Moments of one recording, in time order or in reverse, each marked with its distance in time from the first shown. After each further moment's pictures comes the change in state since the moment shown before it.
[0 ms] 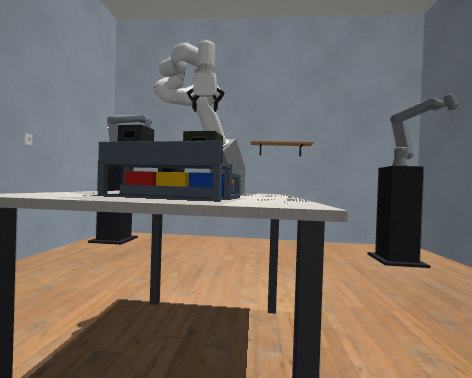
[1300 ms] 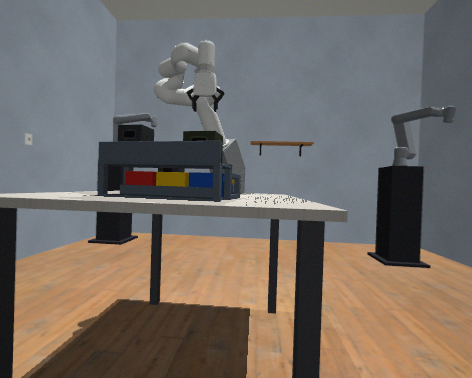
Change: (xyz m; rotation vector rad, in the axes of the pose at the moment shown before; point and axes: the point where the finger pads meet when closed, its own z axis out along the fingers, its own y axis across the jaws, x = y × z) arm 0.002 -0.001 -0.001 0.001 0.002 0.000
